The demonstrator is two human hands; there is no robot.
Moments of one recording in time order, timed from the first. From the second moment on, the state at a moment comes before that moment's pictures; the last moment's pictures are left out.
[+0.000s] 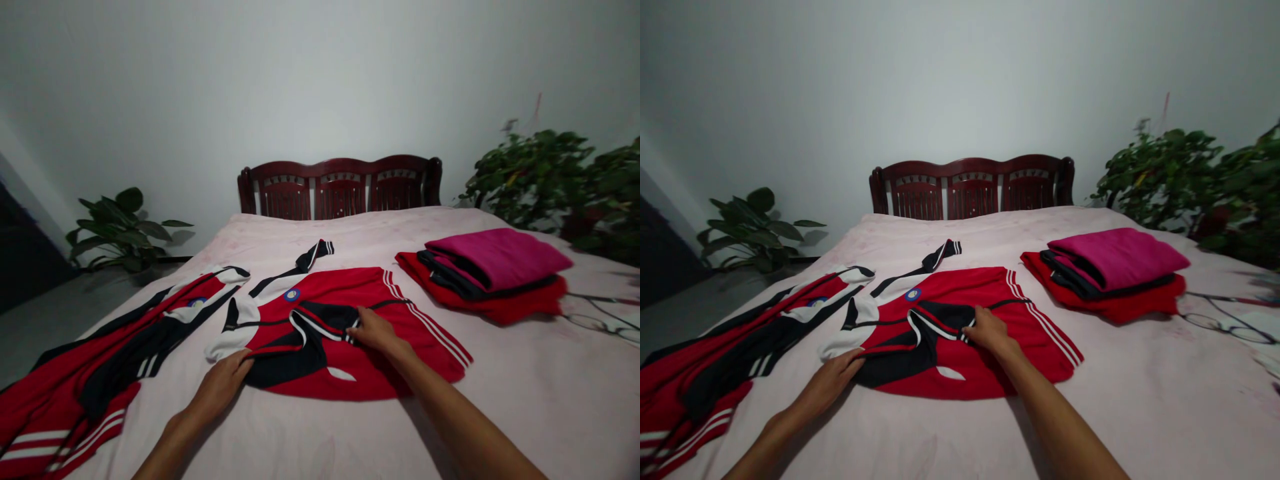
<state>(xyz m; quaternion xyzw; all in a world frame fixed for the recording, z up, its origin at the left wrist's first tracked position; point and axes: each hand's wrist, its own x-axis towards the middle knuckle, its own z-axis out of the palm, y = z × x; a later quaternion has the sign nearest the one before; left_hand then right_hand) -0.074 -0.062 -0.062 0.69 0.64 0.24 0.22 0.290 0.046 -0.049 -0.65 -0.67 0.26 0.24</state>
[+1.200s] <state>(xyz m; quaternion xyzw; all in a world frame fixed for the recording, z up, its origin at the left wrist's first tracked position) -0.049 -0.063 -0.079 0.65 0.60 0.45 0.11 0.410 -0.077 -0.071 -0.56 -0.80 0.03 0.21</state>
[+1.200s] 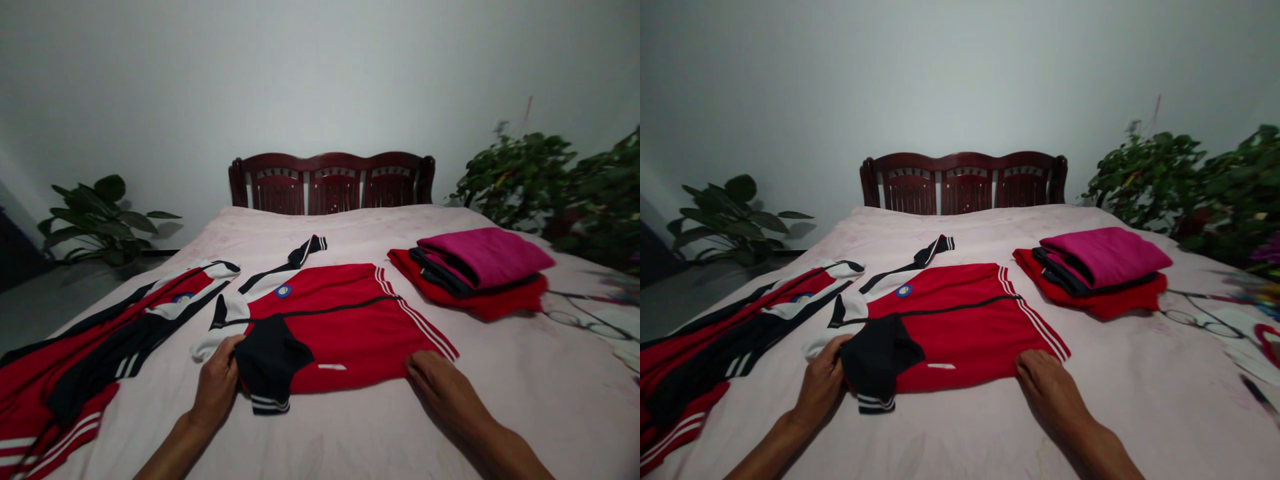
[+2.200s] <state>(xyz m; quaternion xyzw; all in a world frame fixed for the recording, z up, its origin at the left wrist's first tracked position) -0.086 -0.054 -0.053 0.65 0.73 0.19 0.10 0.187 -0.002 -0.042 -0.55 -0.77 0.28 0.16</state>
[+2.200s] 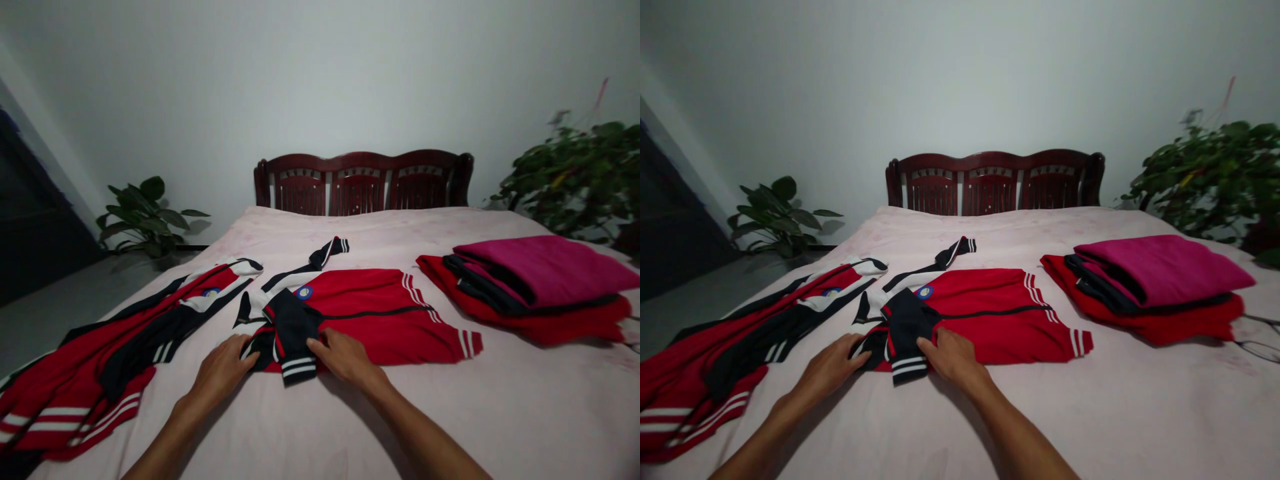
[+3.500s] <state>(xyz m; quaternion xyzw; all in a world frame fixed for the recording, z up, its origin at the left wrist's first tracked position) -0.047 -0.042 -0.028 0.69 0.69 0.21 0.05 0.460 0.049 -0.022 -0.62 -0.60 0.41 0.28</state>
